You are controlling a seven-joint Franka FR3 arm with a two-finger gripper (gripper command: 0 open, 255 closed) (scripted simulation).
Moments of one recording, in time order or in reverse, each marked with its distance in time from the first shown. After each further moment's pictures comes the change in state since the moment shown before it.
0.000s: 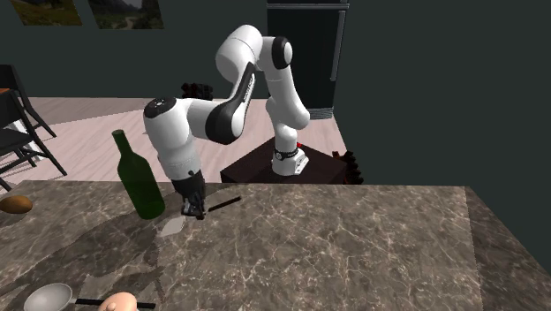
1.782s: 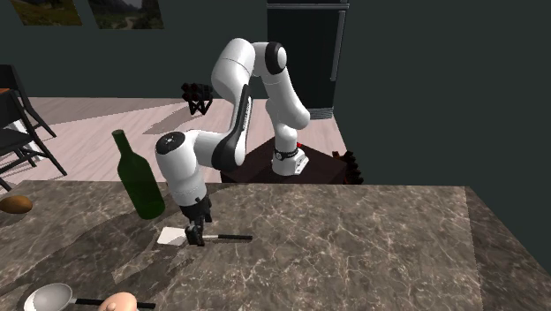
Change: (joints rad) arm 0.012 0.088 -0.020 -0.119 -0.049 0.198 0.021
